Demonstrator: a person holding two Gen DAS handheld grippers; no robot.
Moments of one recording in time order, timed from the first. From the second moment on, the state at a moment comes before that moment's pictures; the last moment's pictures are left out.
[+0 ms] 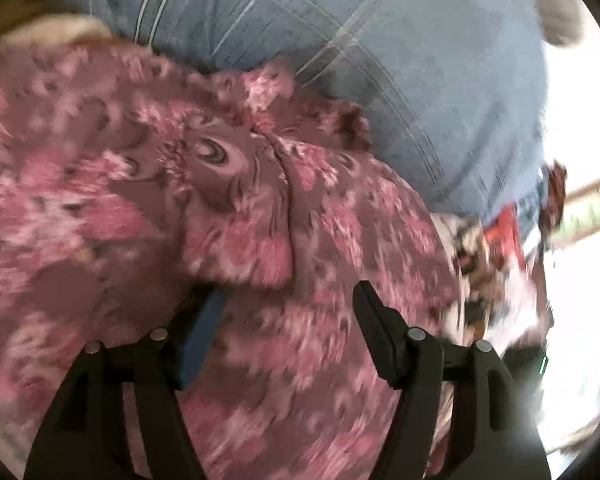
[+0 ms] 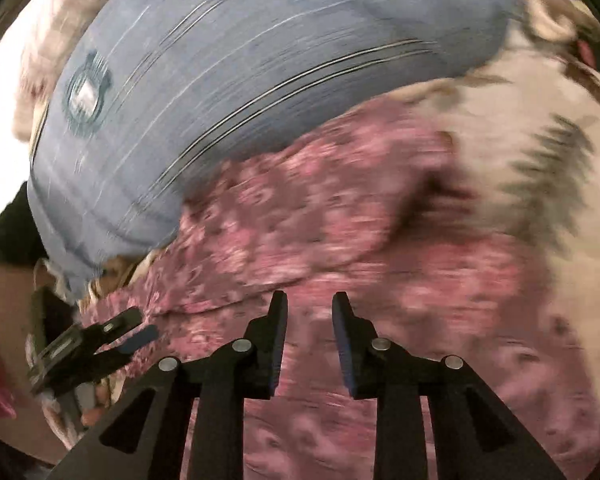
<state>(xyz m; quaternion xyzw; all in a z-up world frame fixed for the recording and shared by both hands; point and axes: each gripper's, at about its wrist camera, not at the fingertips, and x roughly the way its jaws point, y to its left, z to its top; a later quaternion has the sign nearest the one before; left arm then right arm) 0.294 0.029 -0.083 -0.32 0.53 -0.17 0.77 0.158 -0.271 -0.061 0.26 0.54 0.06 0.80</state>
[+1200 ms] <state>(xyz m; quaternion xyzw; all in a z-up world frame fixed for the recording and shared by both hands) 0.258 0.098 -0.039 -0.32 0.47 -0.07 0.82 0.181 -0.261 -0.056 0.29 0.48 0.06 0.83</state>
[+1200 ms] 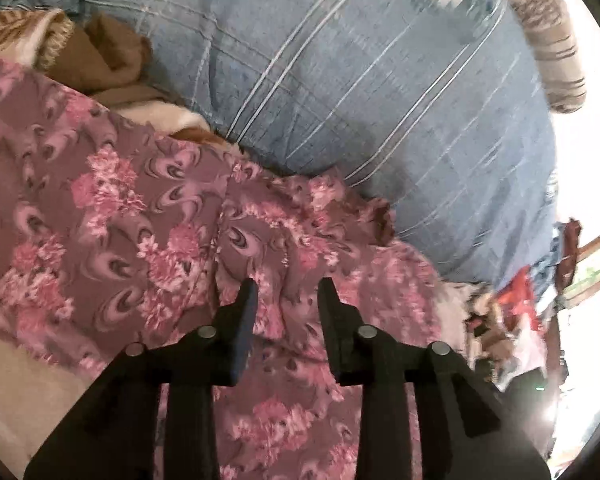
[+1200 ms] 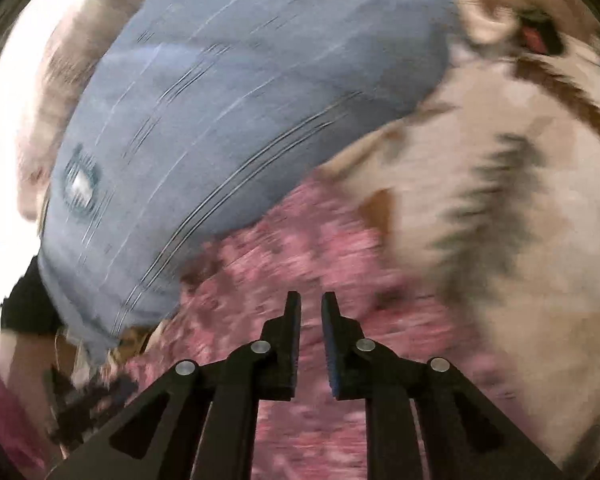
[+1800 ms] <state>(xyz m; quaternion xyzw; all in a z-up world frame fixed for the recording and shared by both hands) 0.141 0.337 -0.003 -0.40 0.38 0.08 0.83 0.218 -0.021 -0.128 0.21 0.57 0.23 0.76</state>
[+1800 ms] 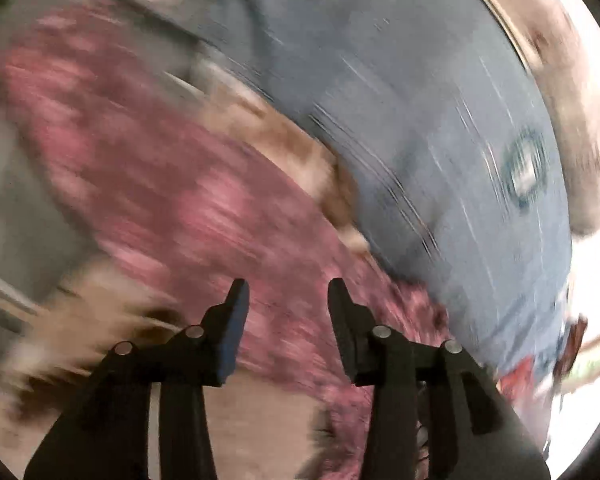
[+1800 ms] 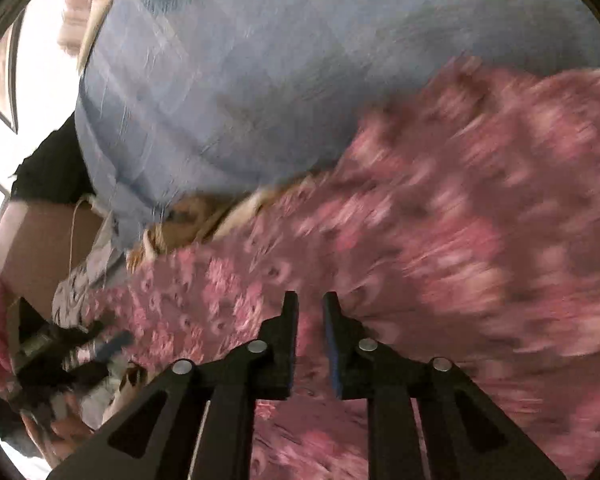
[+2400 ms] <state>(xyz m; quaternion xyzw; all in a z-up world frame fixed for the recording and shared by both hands) 0.141 0.416 -0.033 -0.48 0.33 0.15 0.80 0.210 -0.028 -0.133 0.22 0.53 0.23 0.78</state>
